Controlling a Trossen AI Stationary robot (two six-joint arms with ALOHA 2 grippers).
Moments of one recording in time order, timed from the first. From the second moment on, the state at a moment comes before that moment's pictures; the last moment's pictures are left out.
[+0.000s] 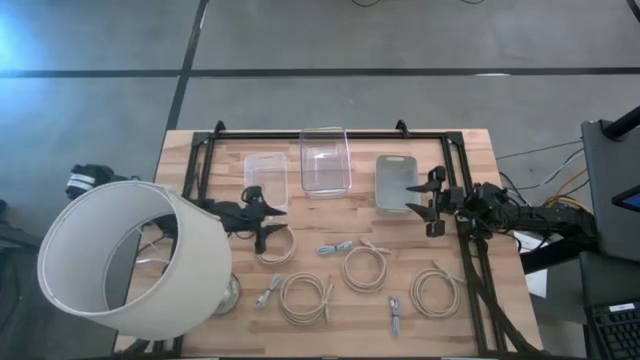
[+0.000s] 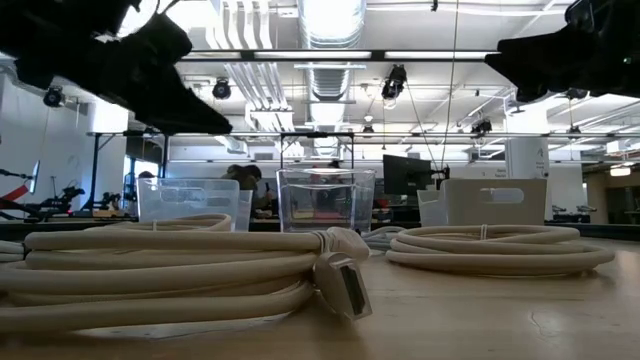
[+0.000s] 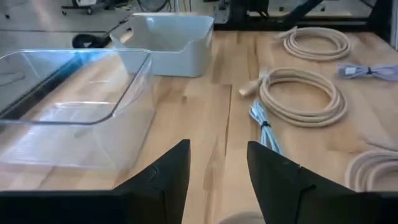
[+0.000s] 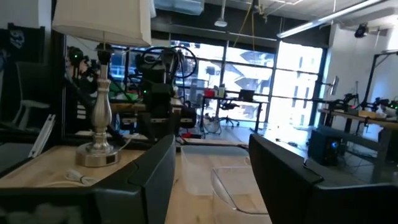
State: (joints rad) left arm -0.15 1.04 0.34 0.36 -0.31 -0.08; right arm -0.14 0.21 0.01 0.42 -0.05 -0.08
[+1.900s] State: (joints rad) left arm -0.13 1.58 0.78 -0.37 -0.25 -0.06; right arm -0.14 0.51 0.19 0.45 -0.06 -0.20
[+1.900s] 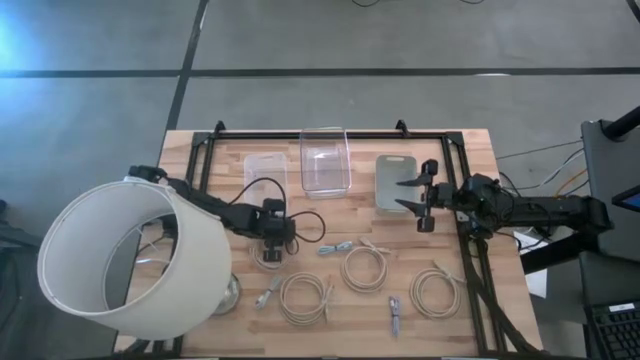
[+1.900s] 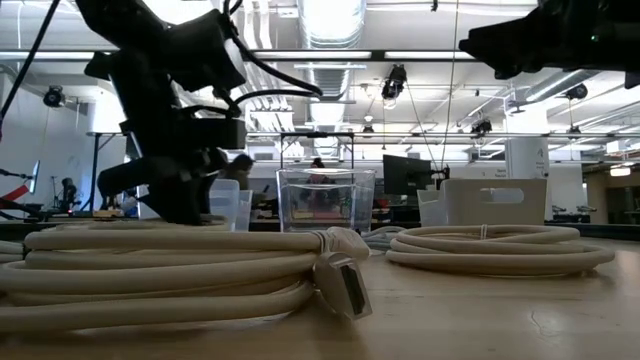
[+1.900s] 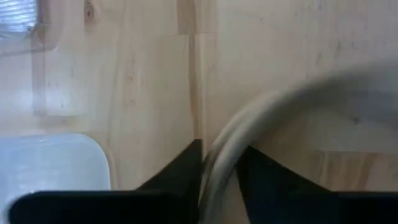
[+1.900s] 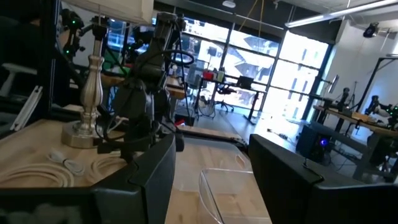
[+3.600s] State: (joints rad) left arm -0.01 1.39 1.04 -0.54 -1.12 -0.29; right arm -0.14 0.53 0.19 0.41 -0.05 -0.11
